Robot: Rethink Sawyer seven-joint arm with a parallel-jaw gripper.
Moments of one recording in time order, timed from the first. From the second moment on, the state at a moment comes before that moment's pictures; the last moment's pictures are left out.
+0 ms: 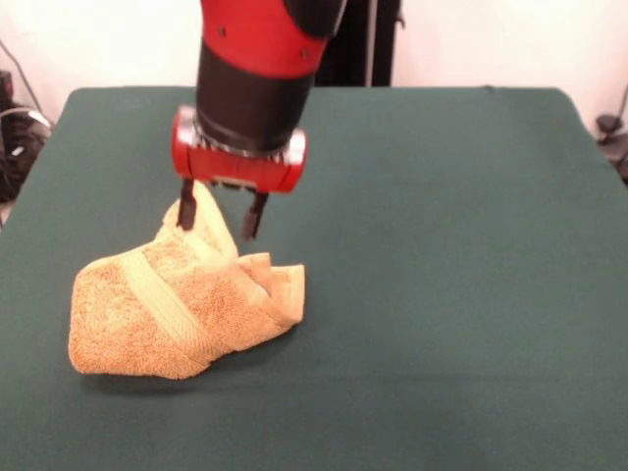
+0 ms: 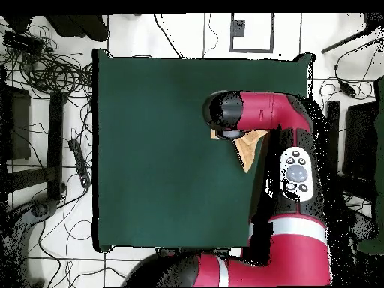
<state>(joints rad) -0.24 -0.45 0.02 1.12 -0.37 0.92 1.70</state>
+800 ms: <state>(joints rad) -0.21 -0.44 0.02 0.98 -0.37 0.99 1.70</state>
